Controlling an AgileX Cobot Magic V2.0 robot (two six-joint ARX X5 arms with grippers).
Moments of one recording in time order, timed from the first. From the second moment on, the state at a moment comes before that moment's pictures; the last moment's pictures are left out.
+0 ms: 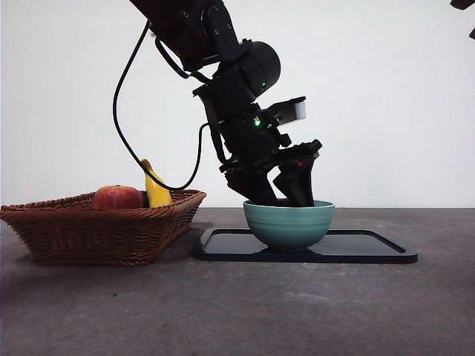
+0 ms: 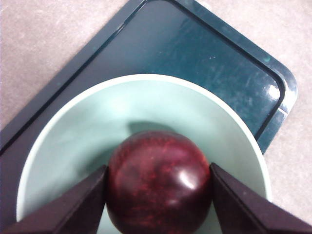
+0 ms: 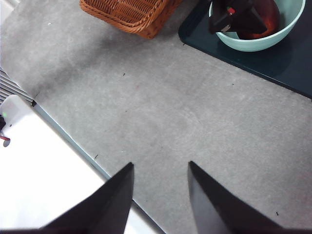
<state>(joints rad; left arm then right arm) -0.67 2.18 1.76 -0.51 0.20 0.20 0.42 0.72 0.87 -0.94 -0.44 0.10</state>
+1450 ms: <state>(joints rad) -0.46 1.33 1.71 -1.00 0.20 0.06 0.42 0.72 0.87 -0.93 -0.44 0.07</state>
